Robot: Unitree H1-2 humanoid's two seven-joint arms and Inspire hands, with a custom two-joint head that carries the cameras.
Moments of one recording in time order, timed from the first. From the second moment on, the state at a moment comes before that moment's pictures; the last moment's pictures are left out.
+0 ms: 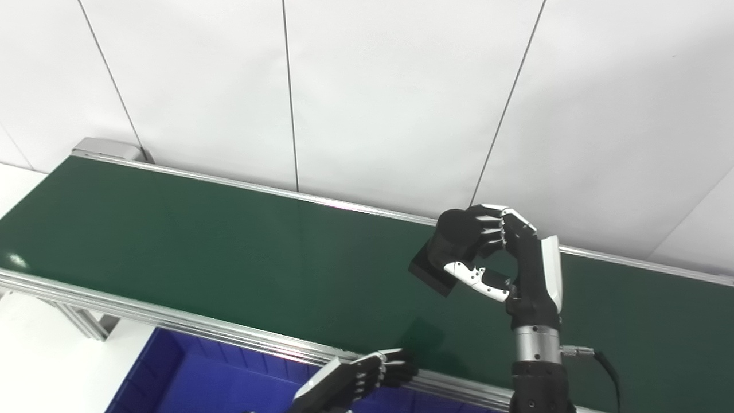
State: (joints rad) left arm 0.21 0.12 -0.28 0.02 -0.07 -0.20 -0.37; right arm -0.18 0.04 0.21 -0.17 -0.44 0.03 -0.16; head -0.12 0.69
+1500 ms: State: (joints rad) left arm 0.18 0.23 -0.17 0.08 -0.21 -0.25 -0.49; right arm 0.25 0.08 -0.02 -0.71 -0.44 0.15 -0.10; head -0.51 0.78
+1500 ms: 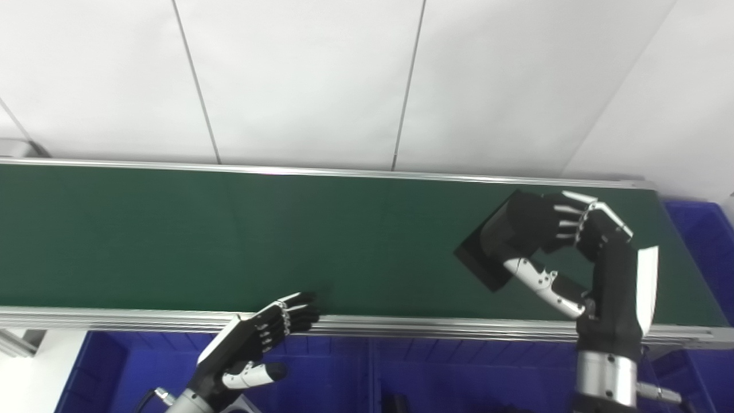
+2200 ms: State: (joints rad) left arm 0.18 0.27 -0.13 0.04 -0.28 -0.17 -0.52; right arm 0.55 0.12 -0.05 -0.56 -0.45 0.05 -0.25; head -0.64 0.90
